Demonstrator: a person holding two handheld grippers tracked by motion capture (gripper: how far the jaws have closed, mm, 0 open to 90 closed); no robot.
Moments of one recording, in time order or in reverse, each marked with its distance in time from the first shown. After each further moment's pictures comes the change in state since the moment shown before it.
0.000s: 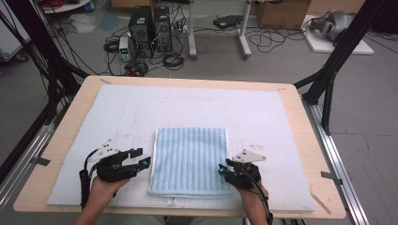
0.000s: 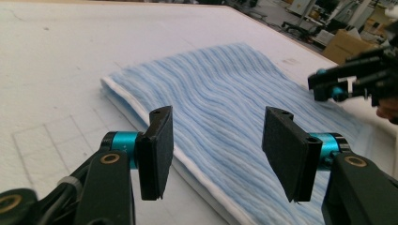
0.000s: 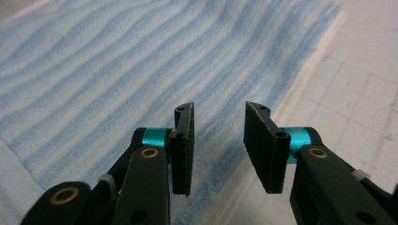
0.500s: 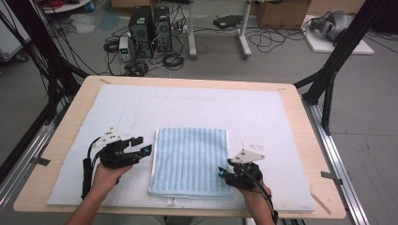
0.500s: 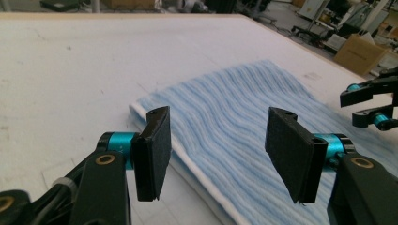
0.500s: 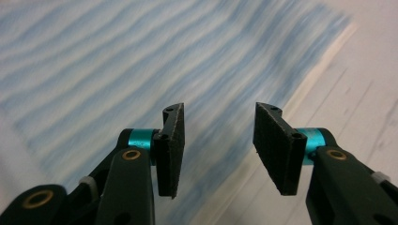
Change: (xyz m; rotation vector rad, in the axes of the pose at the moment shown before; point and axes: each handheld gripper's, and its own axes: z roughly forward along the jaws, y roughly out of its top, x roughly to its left) left arm 0.020 0.018 0.021 -0.017 0.029 0.000; right arm -0.007 0.009 -0.005 0.004 0.016 -0.067
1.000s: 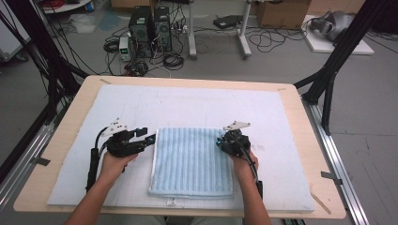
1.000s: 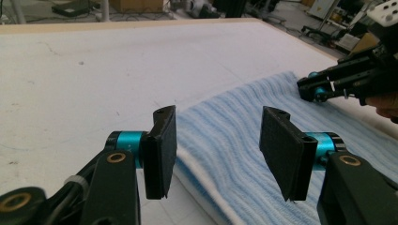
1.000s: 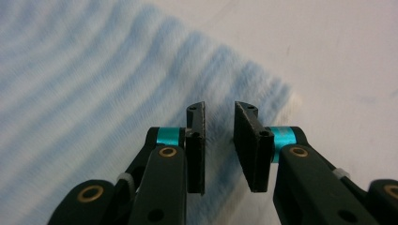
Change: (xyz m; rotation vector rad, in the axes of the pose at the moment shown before) left arm 0.015 0.011 0.027 0.020 0.029 0.019; right arm -0.050 0.043 0.072 0.068 -0.093 0.057
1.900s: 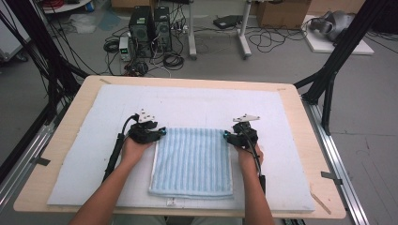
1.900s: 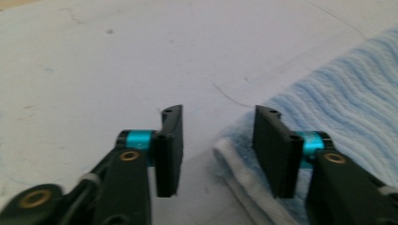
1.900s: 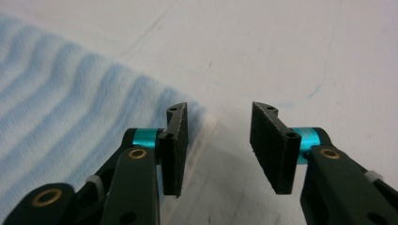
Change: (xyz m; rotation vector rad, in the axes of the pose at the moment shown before) left arm 0.018 0.003 0.079 0.217 0.259 0.086; right arm -0.034 0.009 0.004 -0.047 -0.095 0.106
